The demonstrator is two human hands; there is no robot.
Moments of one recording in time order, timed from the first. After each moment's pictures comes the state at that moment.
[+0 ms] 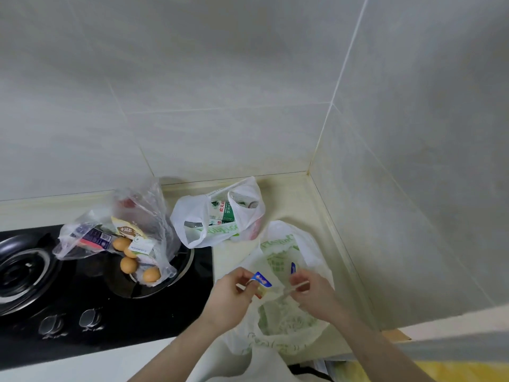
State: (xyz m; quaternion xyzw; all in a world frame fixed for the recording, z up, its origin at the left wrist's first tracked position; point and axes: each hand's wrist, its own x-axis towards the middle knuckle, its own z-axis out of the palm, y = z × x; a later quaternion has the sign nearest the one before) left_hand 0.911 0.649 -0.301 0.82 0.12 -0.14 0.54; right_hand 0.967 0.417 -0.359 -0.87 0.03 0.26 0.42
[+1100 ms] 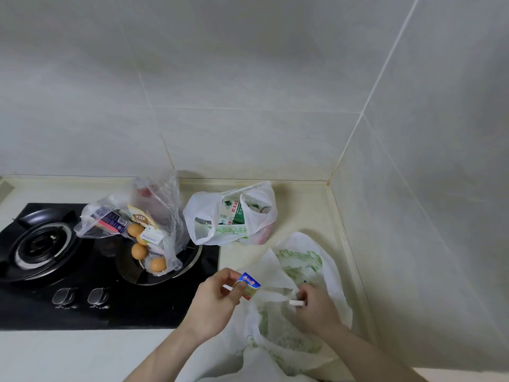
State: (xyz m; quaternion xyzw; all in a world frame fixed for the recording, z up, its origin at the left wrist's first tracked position) left_hand 0.900 0.656 -0.269 0.81 0.20 -0.10 0.55; right_hand 0.997 0.404 -0.427 -0.95 -0.08 0.20 0.23
